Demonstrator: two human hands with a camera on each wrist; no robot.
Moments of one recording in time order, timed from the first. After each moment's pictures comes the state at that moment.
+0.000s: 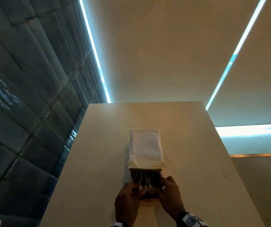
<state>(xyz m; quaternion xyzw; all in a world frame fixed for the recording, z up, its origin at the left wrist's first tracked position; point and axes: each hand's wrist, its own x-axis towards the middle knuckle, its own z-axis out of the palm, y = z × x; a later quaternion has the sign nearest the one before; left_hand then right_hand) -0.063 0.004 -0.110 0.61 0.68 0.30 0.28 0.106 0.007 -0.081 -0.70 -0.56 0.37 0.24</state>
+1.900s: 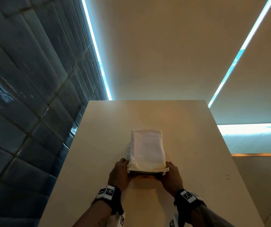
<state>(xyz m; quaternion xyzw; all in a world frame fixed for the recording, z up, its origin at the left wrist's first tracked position) -0.094 0.099 -0.092 0.70 0.64 0.15 0.28 0.123 0.072 -0.092 -0.71 -0.59 0.32 0.20</state>
